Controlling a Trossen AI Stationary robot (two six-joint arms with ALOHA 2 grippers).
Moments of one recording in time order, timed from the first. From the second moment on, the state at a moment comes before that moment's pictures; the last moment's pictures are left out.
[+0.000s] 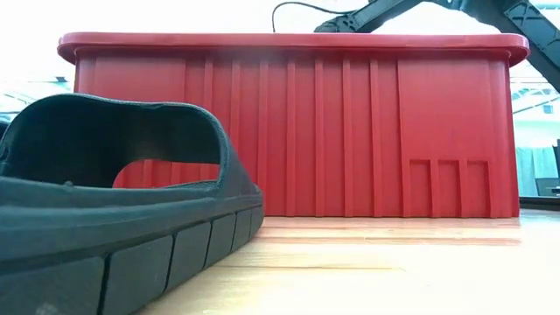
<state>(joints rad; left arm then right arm) -0.73 0.89 1.53 -0.52 -0.76 -0.15 -0.39 2.07 1.69 -0.89 0.26 -0.14</state>
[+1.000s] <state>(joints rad) -0.73 0.94 1.53 -0.45 -0.66 -0.15 -0.12 1.65 1.69 0.03 0.05 0.47</state>
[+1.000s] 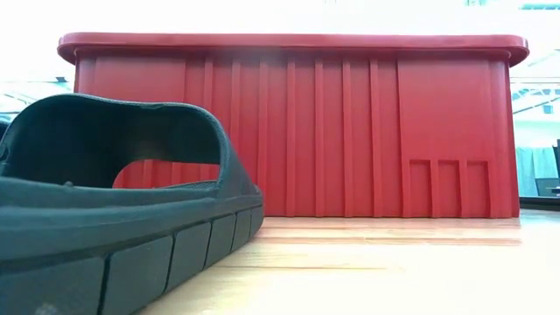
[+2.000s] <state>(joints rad) -0.73 1.34 1.53 -0.92 -0.29 -0.50 0.43 1.65 1.69 0.31 0.42 0.31</state>
